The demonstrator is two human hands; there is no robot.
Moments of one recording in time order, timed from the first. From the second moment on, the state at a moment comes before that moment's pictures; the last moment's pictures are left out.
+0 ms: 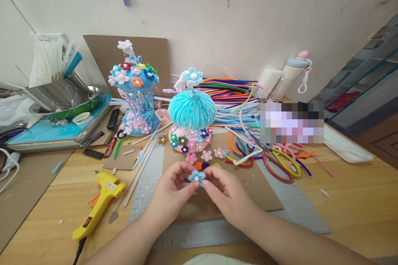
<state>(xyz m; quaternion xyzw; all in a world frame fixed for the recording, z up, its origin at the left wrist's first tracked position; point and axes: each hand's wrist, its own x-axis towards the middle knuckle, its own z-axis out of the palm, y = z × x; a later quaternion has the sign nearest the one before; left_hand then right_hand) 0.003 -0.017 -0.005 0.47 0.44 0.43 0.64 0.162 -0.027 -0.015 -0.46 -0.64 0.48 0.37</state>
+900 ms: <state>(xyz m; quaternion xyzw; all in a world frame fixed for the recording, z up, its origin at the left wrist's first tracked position) -0.003 -0.024 -0.003 0.73 0.50 0.40 0.24 0.156 -0.023 -0.020 -0.42 -0.47 0.68 0.37</state>
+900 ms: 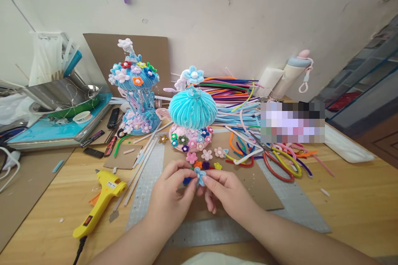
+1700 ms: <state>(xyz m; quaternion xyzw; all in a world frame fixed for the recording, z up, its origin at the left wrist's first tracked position) -0.002 -0.025 -0.006 0.72 0.52 0.40 0.23 0.154 -0.025 -0.018 -0.45 -0.47 0.66 0.38</state>
